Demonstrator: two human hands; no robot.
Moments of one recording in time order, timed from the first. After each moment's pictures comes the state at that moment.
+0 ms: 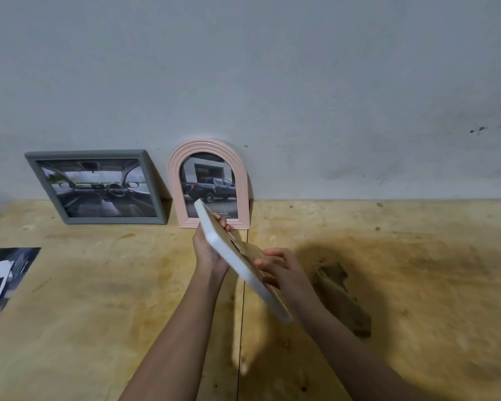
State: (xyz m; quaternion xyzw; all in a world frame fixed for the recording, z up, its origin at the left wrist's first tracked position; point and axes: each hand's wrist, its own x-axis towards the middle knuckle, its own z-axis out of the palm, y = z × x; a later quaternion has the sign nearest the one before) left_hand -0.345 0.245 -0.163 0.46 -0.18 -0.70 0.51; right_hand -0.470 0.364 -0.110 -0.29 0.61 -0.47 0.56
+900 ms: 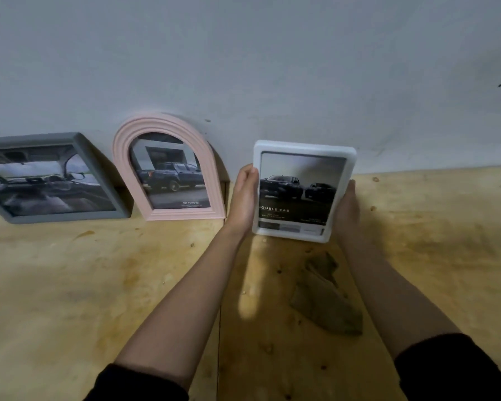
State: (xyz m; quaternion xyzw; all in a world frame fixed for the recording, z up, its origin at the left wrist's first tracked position) left_hand -0.478 0.193 -0.155 0.48 -0.48 -0.64 0.36; right_hand -0.635 0.264 -0.177 -0.09 0.73 -0.55 0.39
